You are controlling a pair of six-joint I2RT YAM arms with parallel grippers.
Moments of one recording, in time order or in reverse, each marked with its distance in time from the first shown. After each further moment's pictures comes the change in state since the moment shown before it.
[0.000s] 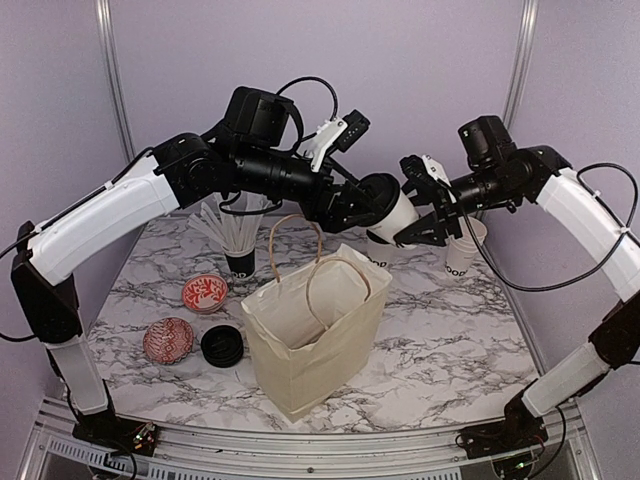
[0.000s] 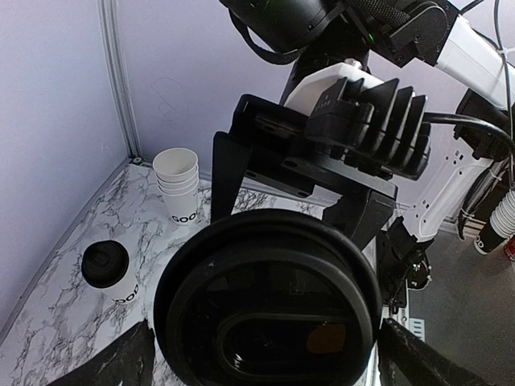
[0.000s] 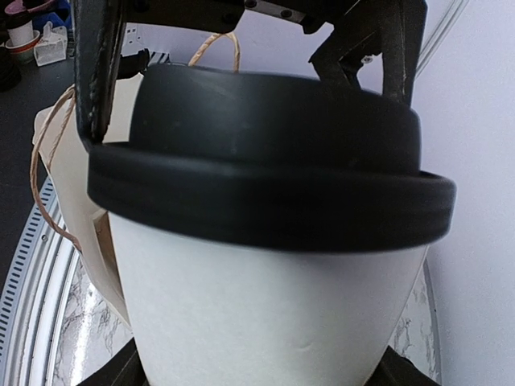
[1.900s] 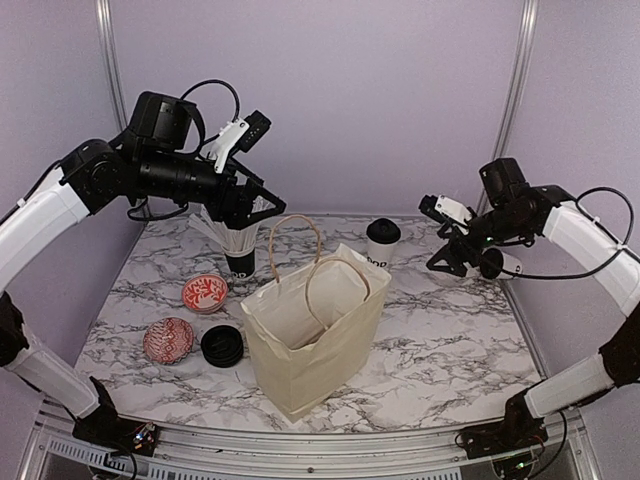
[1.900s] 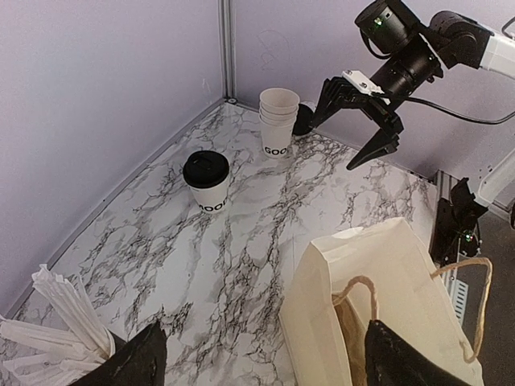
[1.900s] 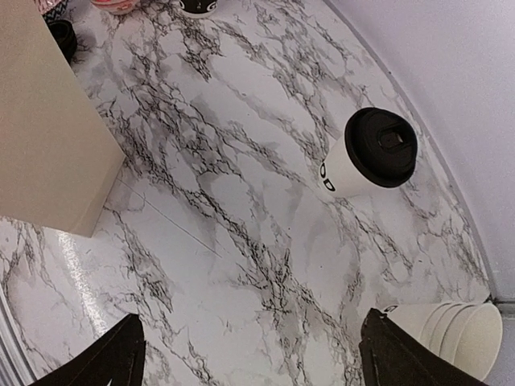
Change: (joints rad) left arm 0.168 -0.348 -0.305 -0.151 -0.119 0.034; right arm -0.190 -0.087 -0.331 0.124 0.435 0.233
